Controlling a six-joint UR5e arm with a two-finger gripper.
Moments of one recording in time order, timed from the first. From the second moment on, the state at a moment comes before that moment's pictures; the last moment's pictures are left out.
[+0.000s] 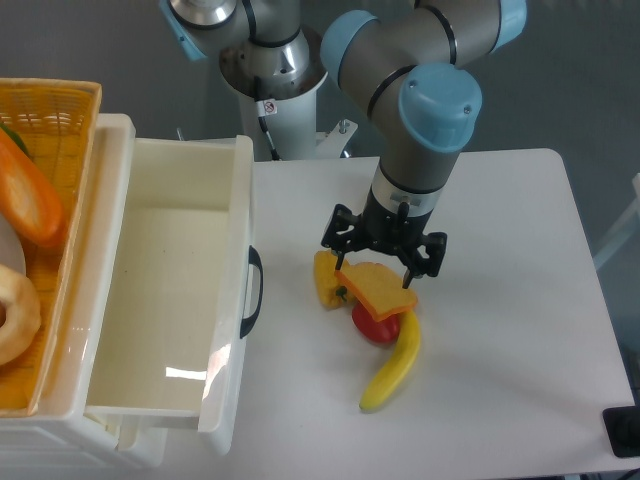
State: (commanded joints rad) arm 2.58 -1.87 -1.47 -1.31 1.38 0.82
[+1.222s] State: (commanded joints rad) arm 2.60 -1.98 -1.59 -1.19 1.42 0.93
